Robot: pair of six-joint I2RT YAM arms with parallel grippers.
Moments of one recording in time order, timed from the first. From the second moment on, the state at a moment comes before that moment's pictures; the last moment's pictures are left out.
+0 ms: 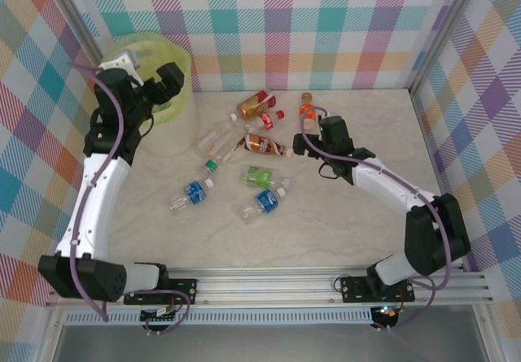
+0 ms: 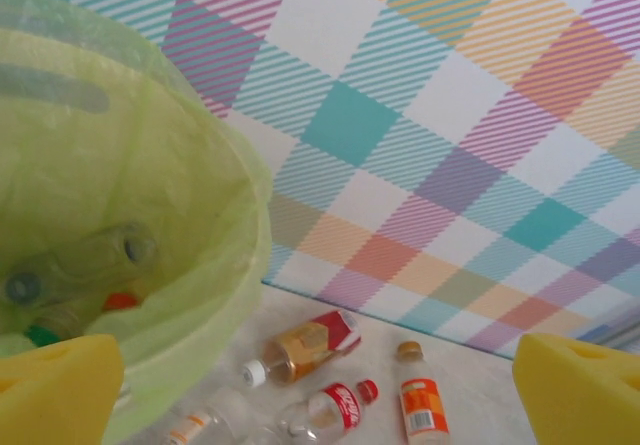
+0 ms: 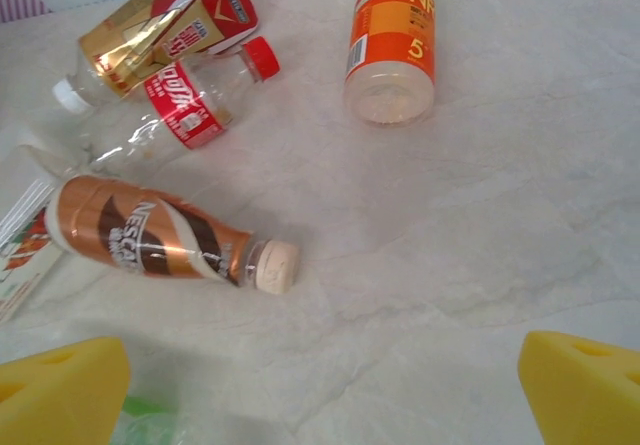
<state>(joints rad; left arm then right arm) -0.08 1.27 1.45 -0.36 0.09 -0.53 0.44 1.50 1.04 -0.22 0.12 0.39</state>
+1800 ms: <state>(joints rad) -0.10 1.09 1.00 -0.28 0.31 -0.76 0.29 1.93 1.35 -0.26 -0.07 0.22</state>
